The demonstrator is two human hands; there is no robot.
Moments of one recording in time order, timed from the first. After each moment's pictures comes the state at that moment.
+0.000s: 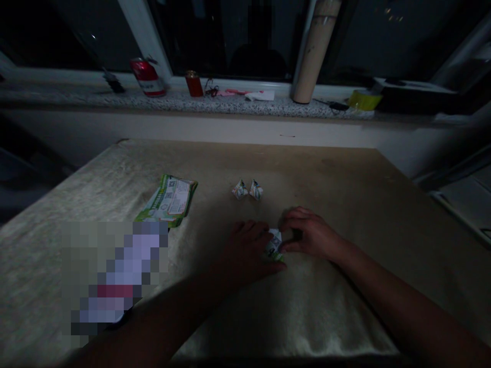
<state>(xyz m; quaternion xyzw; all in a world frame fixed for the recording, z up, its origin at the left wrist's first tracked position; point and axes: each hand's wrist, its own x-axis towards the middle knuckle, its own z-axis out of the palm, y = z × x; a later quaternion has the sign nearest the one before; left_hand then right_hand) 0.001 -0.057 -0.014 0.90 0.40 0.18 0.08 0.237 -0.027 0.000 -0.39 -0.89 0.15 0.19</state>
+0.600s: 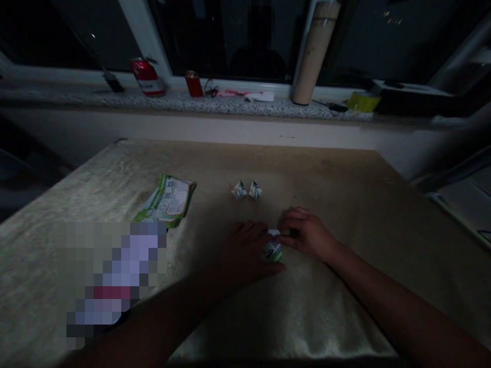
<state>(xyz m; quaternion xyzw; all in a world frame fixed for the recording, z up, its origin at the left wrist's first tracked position) 0.001 -0.056 -0.013 0.90 0.39 0.18 0.10 0.232 -0.024 -0.012 -0.41 -0.88 0.12 0.23</state>
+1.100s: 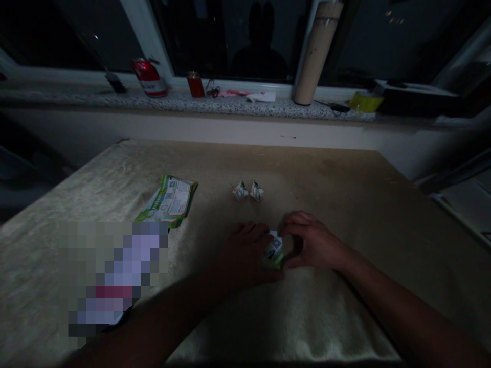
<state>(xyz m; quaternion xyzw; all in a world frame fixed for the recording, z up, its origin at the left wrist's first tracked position) -0.004 -0.055 -0.009 0.90 0.38 0.18 0.11 0.236 -0.036 0.001 -0.39 -0.89 0.16 0.18</state>
